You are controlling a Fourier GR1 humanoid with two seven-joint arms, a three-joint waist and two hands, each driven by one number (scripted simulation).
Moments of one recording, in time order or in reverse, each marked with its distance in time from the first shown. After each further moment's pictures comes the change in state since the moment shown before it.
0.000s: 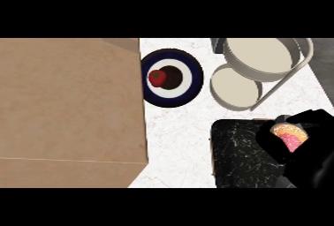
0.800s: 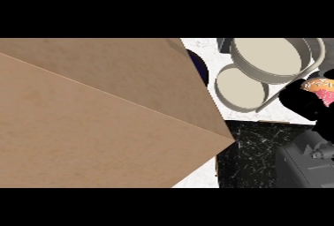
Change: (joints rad) left arm -0.030 -0.018 -0.004 0.014 -0.010 -0.017 0.001; right arm -0.429 0.006 -0.206 0.065 0.128 0.254 -0.025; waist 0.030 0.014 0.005
